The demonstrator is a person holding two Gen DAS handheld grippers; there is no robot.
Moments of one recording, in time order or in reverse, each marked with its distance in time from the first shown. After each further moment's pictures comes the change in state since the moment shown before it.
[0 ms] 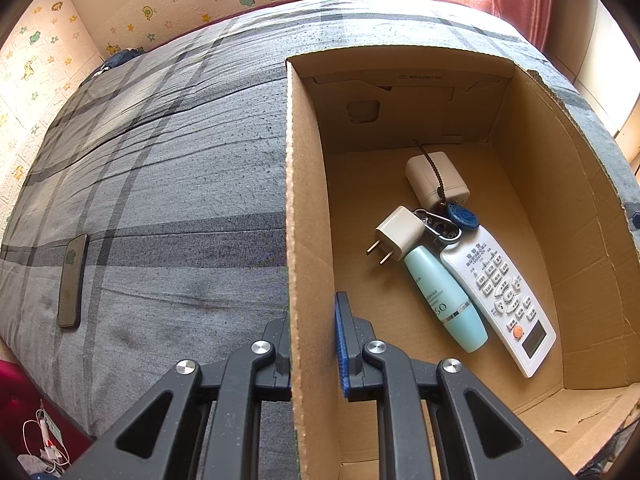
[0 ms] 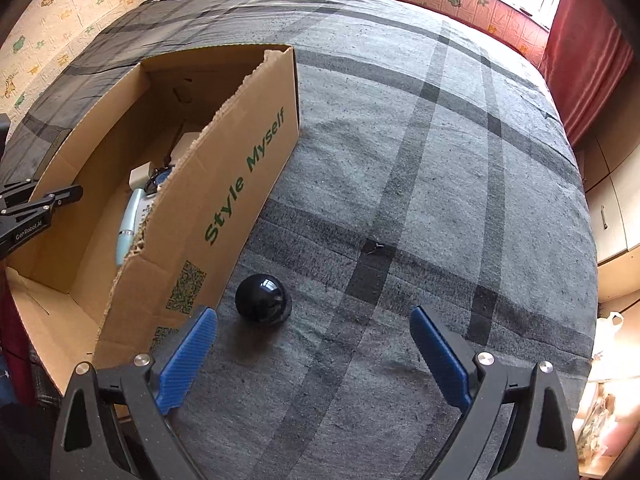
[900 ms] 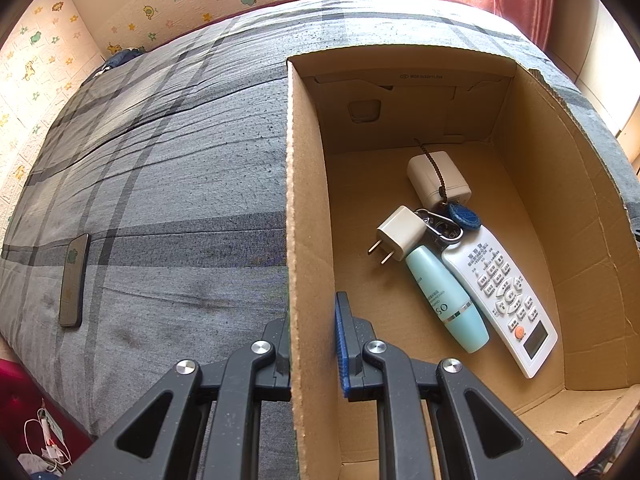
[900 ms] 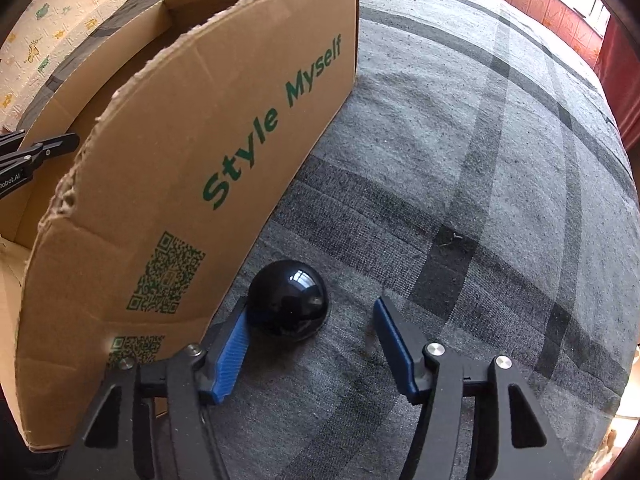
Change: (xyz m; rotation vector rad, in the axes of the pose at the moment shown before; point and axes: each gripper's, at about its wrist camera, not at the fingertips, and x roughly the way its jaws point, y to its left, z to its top) left arm 0.000 0.000 0.001 -0.001 0.002 0.002; right arm 0.064 0.016 0.003 -0.086 0.081 0.128
